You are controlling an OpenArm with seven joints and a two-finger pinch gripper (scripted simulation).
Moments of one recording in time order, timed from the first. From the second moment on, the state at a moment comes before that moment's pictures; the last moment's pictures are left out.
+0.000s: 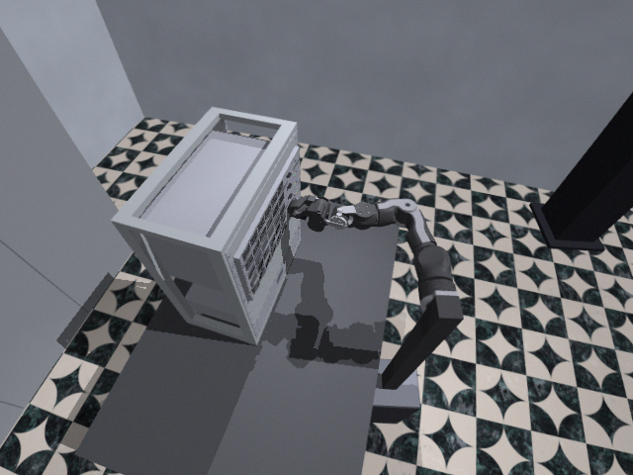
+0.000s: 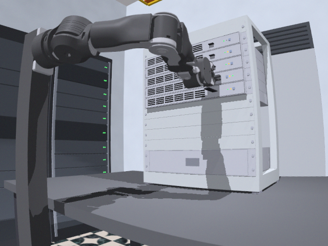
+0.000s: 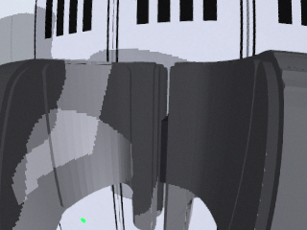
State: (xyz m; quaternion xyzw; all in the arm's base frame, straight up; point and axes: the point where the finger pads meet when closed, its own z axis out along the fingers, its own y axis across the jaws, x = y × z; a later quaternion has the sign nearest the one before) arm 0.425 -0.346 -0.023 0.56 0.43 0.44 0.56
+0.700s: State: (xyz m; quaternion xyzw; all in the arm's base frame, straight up) arm 0.413 -0.343 -0.023 0.56 0.43 0.44 0.56
